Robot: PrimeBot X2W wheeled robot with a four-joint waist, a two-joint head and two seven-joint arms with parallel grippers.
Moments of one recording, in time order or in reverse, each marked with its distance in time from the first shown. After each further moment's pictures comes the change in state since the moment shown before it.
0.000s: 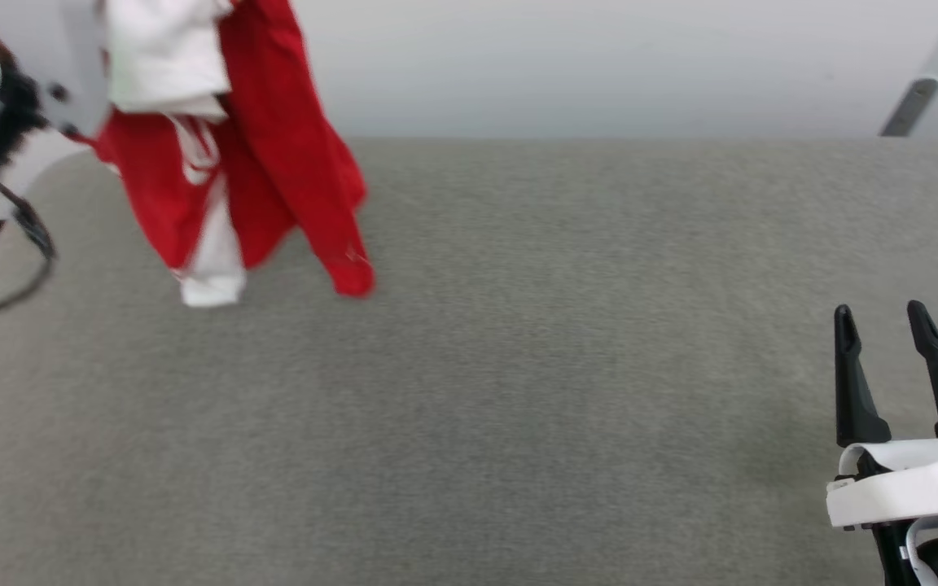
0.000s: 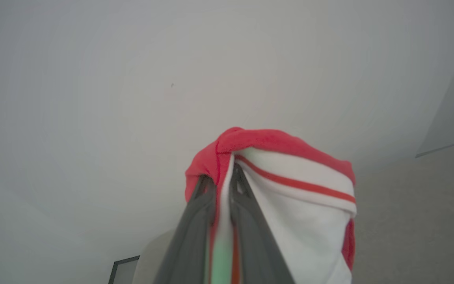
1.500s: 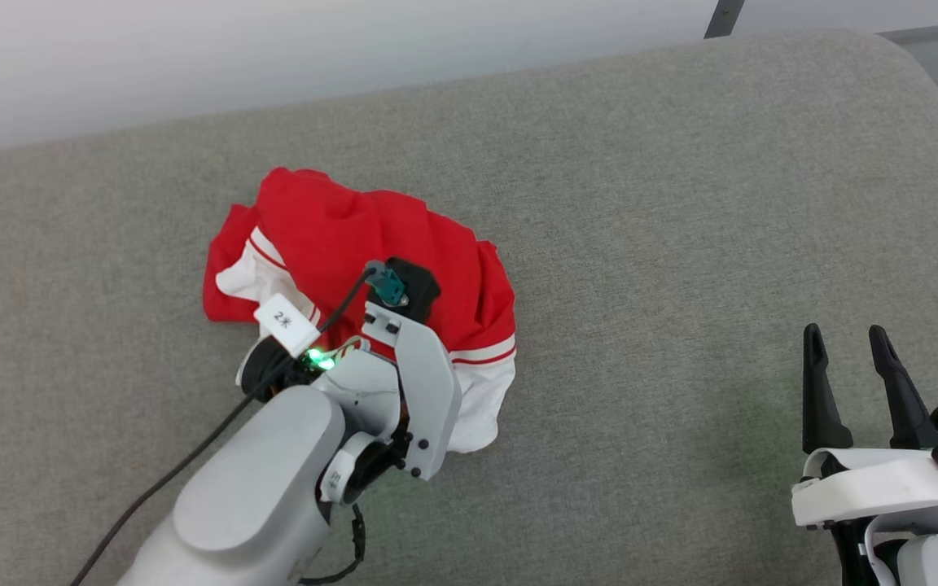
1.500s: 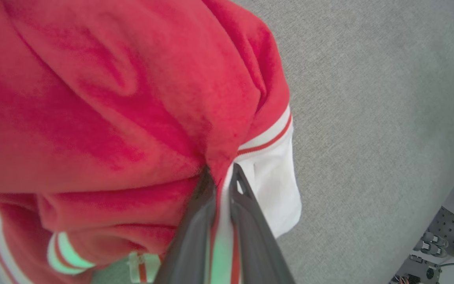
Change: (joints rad) left arm 0.416 -0.323 -0.353 0.153 -0.061 0.045 -0.007; right arm -0.058 0.055 -0.011 0.219 0.033 0.000 -0.088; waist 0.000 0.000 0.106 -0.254
